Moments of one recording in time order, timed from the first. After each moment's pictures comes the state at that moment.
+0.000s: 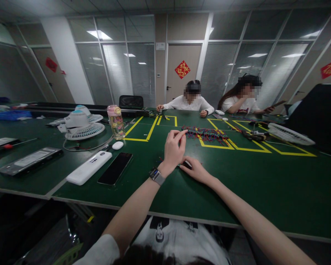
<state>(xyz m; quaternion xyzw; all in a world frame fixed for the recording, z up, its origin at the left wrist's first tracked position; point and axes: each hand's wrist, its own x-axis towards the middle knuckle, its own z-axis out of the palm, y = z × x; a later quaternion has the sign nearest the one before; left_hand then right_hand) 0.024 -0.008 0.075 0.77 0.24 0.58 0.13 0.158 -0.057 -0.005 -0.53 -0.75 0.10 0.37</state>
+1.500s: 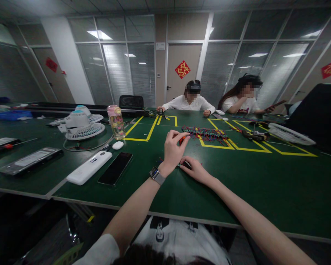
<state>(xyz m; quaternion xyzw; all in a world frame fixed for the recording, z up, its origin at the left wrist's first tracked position) 0.023 -0.009 0.075 0.75 0.23 0.60 0.13 0.159 -0.056 -0.008 -0.52 -0.76 0.10 0.38</state>
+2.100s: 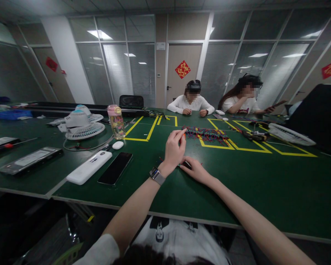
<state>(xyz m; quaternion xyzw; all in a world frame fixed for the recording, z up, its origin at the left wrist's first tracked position) 0.024 -0.007 0.076 0.77 0.21 0.59 0.14 0.159 -0.056 -0.007 -0.53 -0.76 0.10 0.36</state>
